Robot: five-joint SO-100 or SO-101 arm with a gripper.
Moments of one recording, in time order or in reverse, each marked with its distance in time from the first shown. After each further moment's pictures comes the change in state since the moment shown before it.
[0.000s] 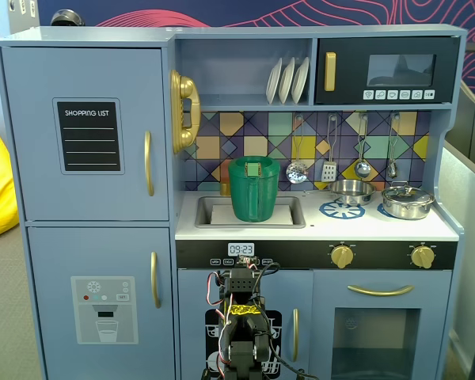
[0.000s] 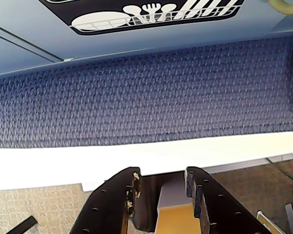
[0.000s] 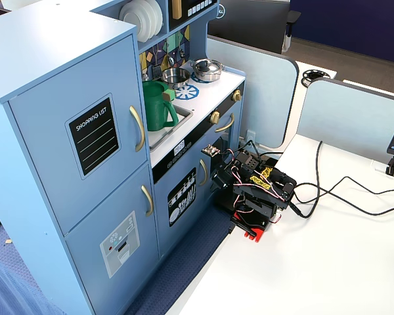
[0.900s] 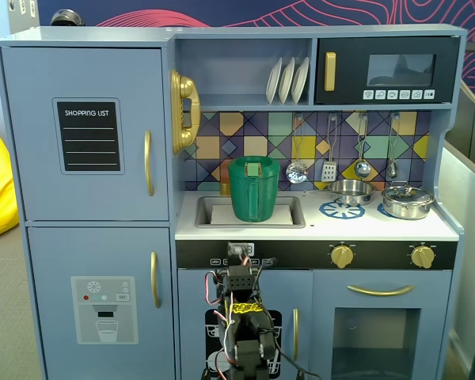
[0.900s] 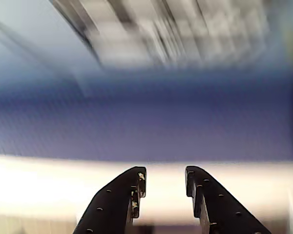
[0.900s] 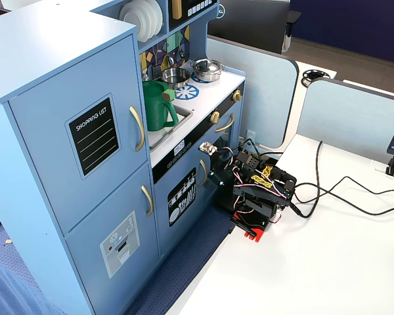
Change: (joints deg) arm -7.0 -0.3 -4.3 -11.8 -2.5
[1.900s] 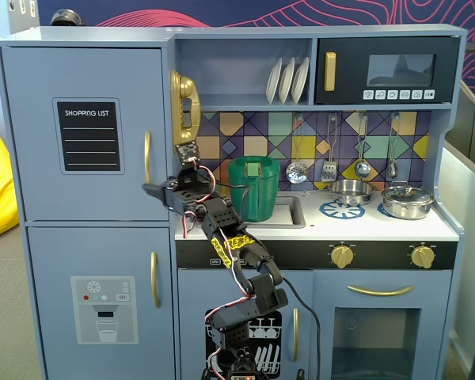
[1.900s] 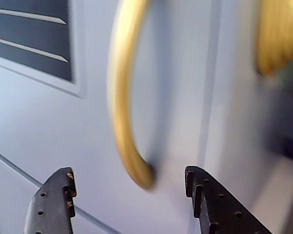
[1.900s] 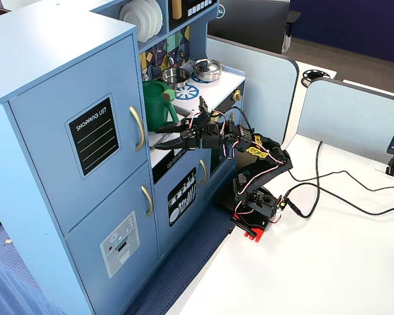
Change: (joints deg) arm -27.9 -41.0 -55.7 -40.3 -8.0
